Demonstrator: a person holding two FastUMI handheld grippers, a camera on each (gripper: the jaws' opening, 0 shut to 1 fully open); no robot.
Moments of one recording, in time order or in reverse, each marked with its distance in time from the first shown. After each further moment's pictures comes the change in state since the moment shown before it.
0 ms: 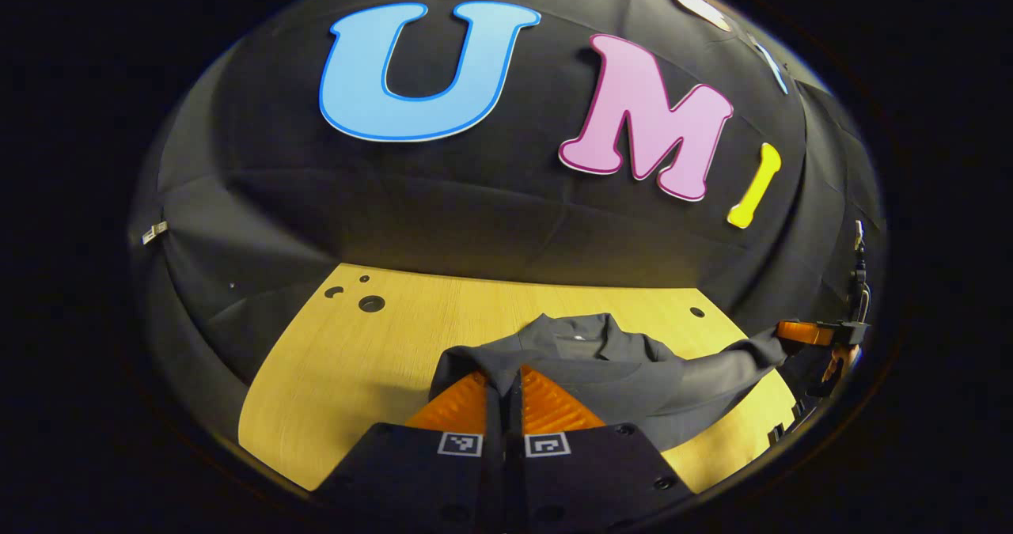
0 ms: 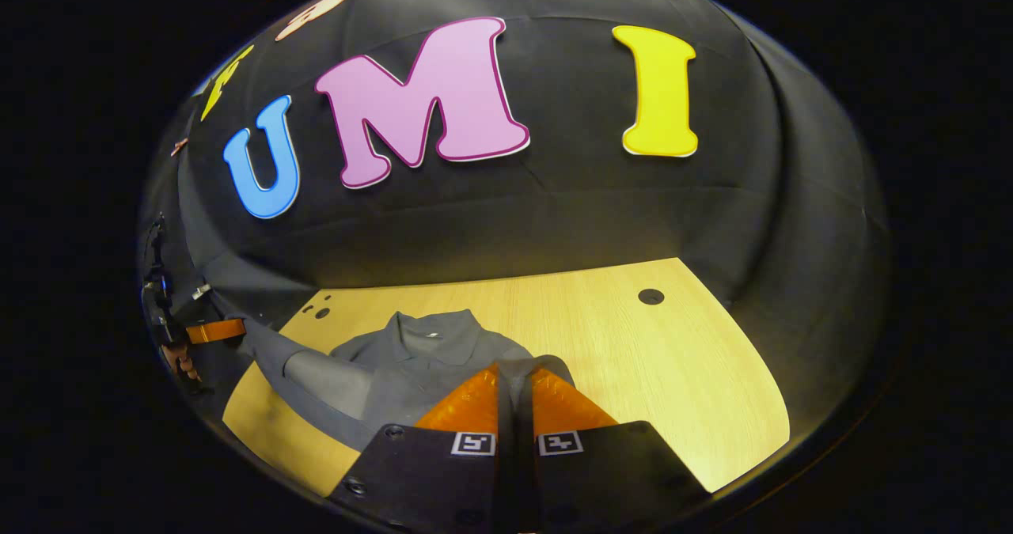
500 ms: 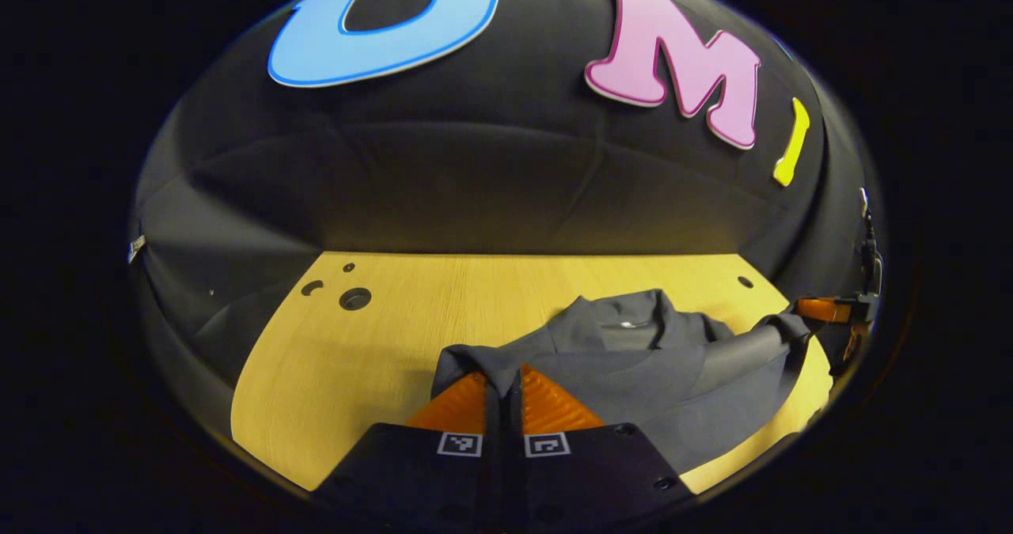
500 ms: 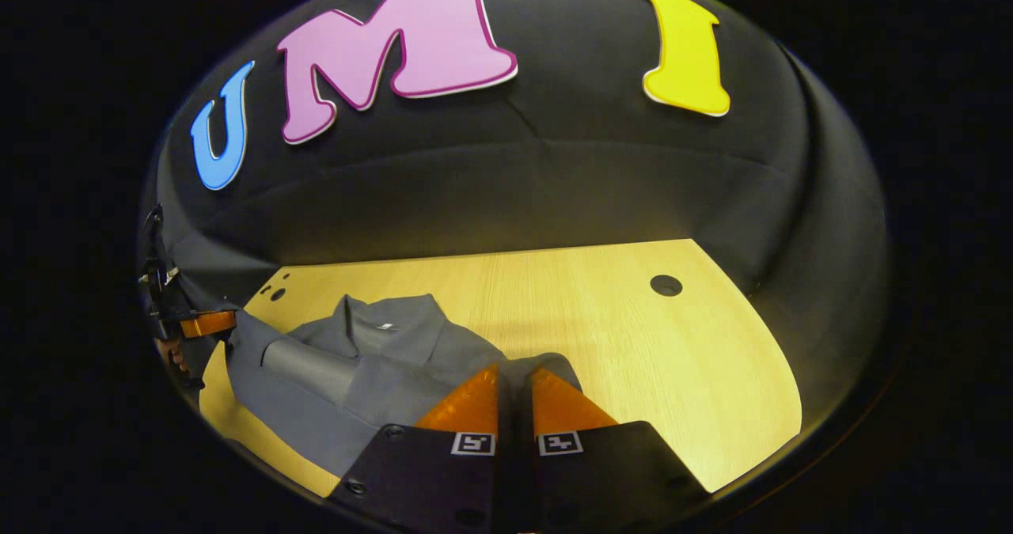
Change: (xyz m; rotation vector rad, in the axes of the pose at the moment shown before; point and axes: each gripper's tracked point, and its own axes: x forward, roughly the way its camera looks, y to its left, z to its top) left arm 0.124 0.025 -0.040 0.085 0.125 0.056; right arm 0.114 -0.023 -0.037 -0.024 0.108 -0.045
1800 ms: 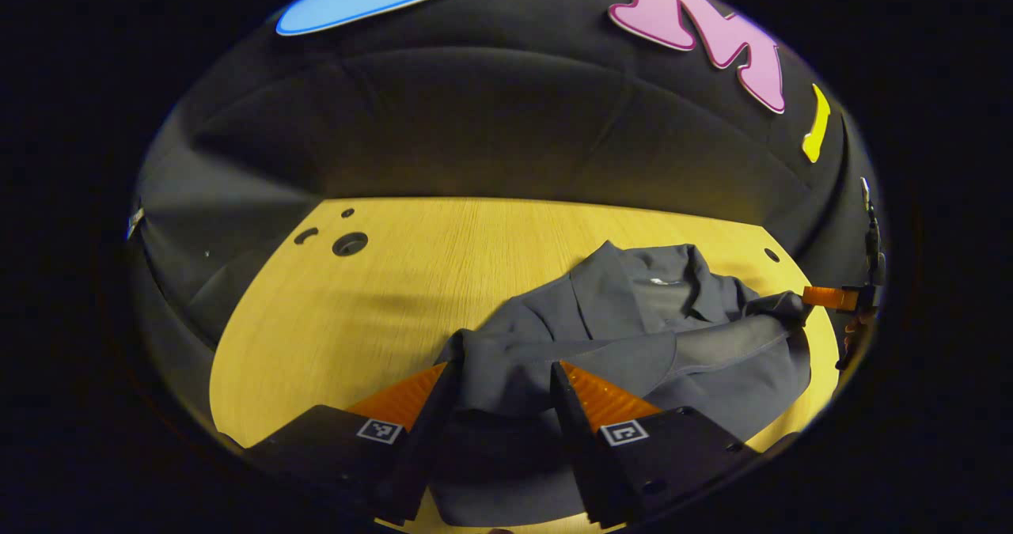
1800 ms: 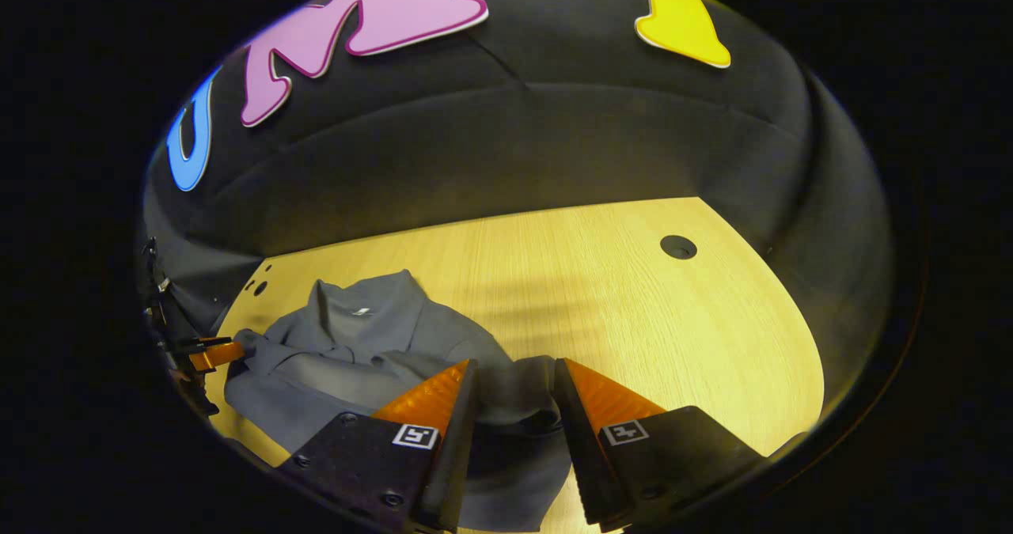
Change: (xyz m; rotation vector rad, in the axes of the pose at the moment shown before) left arm 0.014 -0.001 -0.042 -0.035 0.110 0.034; right arm 0.024 -0.003 -0.022 0.060 0.098 -0.009
